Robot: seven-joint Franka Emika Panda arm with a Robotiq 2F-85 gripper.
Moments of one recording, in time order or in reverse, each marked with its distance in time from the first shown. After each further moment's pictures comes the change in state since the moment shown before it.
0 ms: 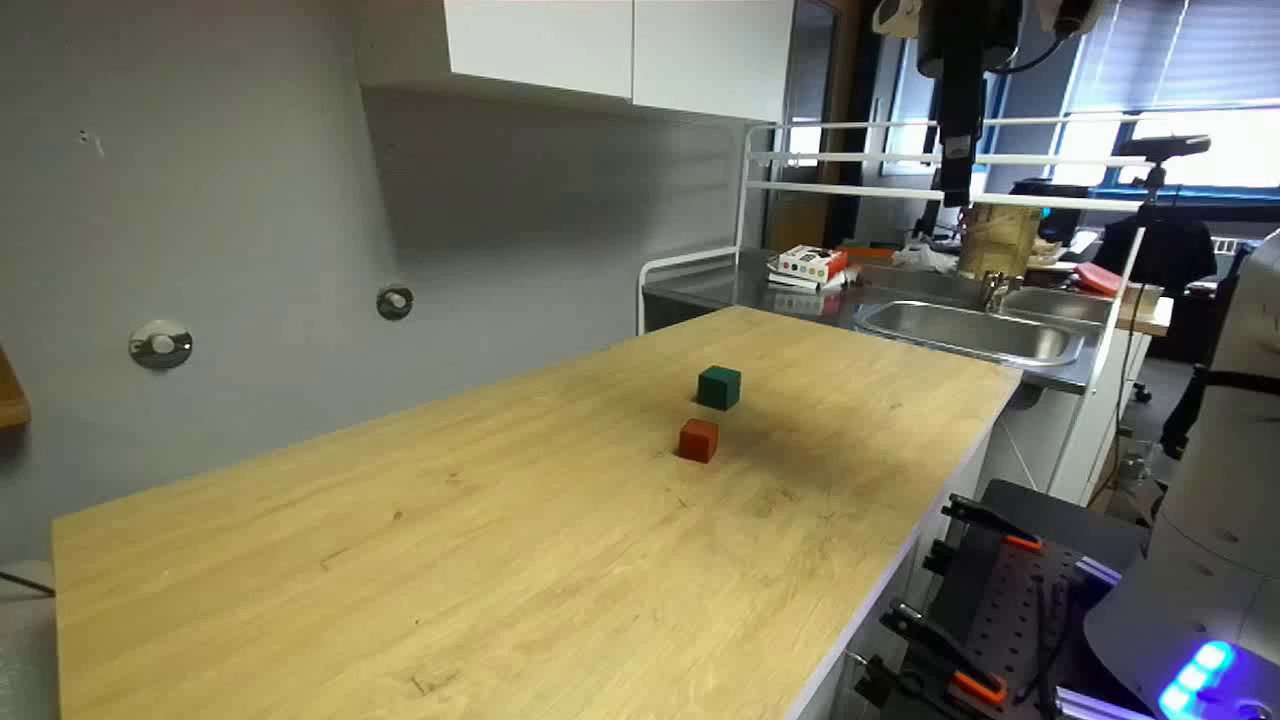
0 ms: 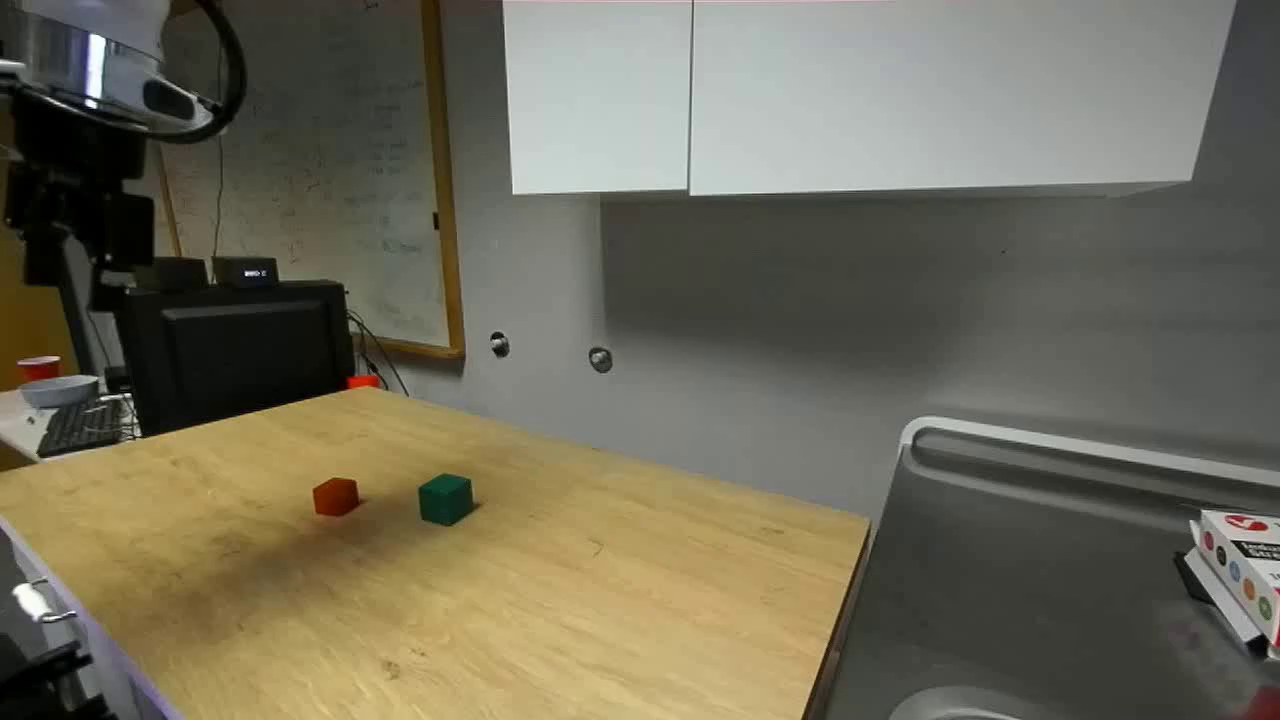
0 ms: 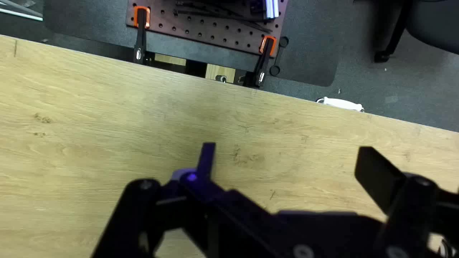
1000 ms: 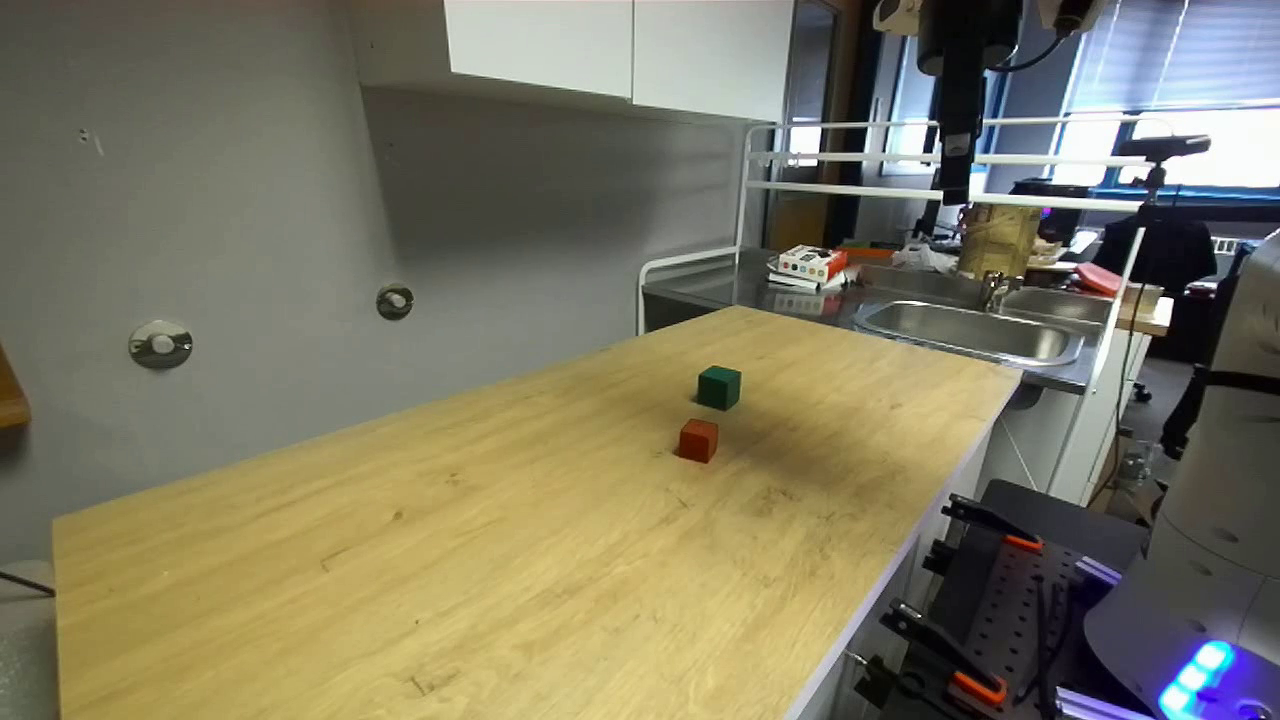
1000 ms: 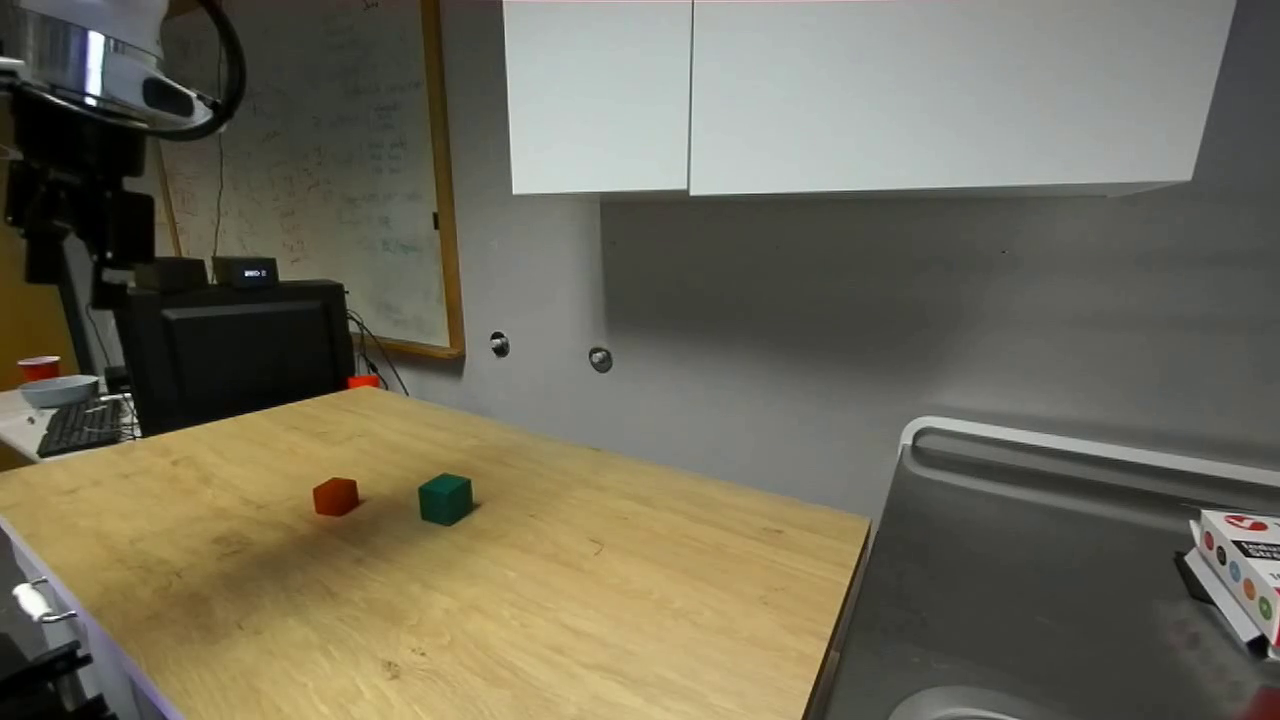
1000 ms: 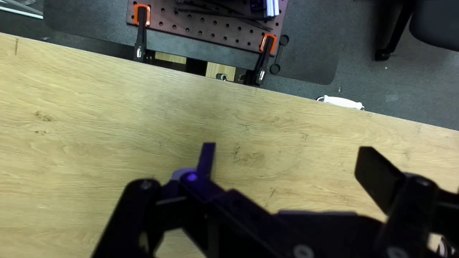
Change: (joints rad) arm 0.000 -0.002 0.000 0.002 0.000 0.002 0.000
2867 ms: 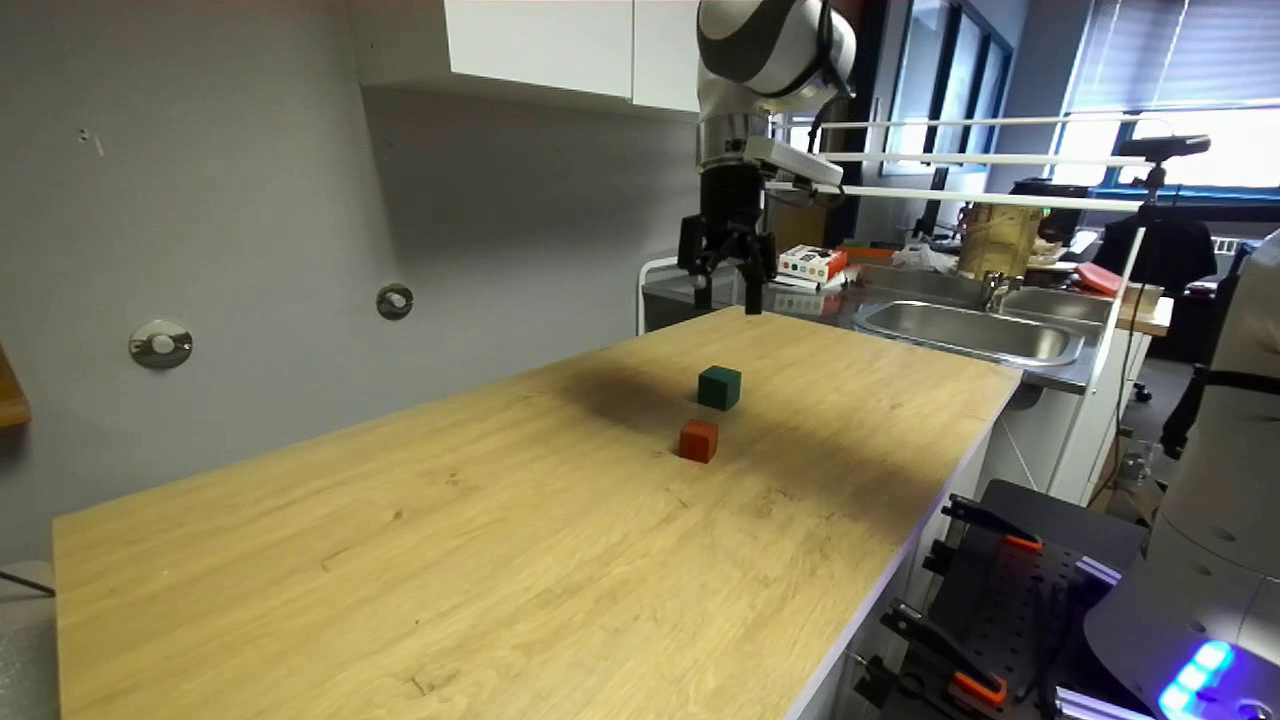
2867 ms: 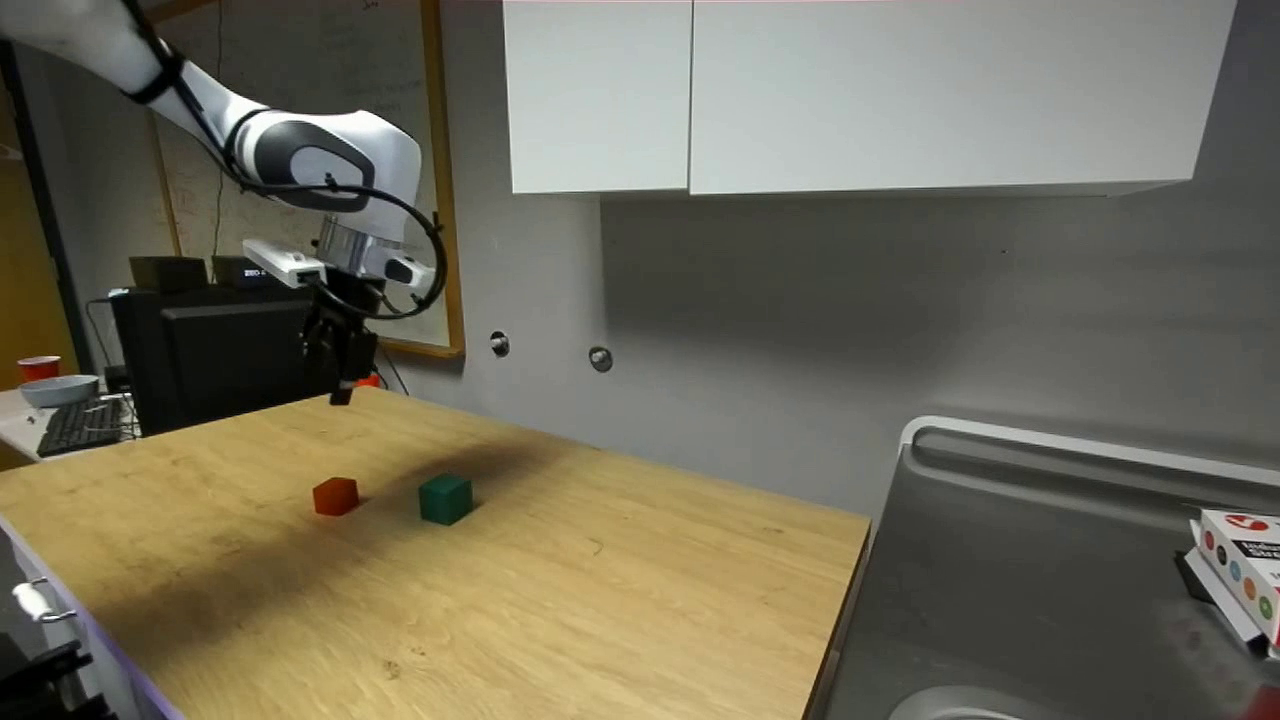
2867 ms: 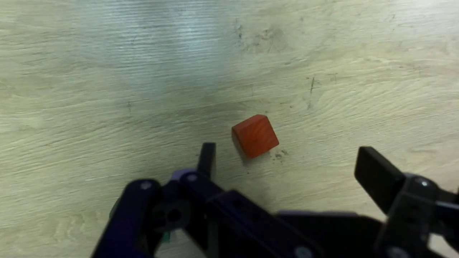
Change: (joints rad) arm -0.020 0.796 0.031 0.311 0.157 0.410 0.196
